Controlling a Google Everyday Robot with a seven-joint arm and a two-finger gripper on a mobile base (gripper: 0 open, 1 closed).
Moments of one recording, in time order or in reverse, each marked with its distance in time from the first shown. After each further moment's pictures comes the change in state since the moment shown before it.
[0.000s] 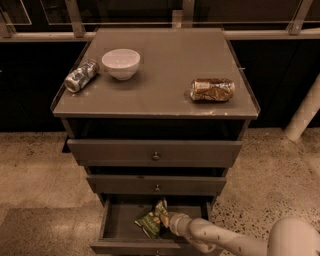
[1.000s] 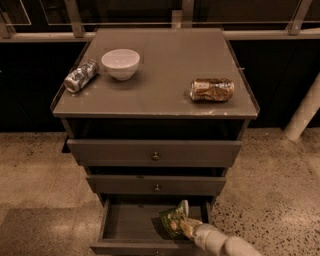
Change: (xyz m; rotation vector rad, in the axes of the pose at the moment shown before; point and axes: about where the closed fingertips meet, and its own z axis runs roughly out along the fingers) arm -0.025 0.000 -0.158 -0.036 -0.156 0.095
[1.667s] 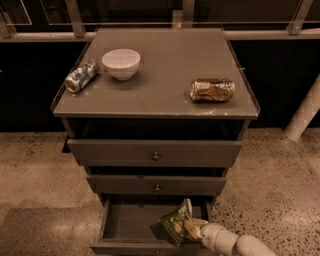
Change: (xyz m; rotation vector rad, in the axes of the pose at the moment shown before) arm -0.022 0.021 -0.046 -0.078 0.017 -0.007
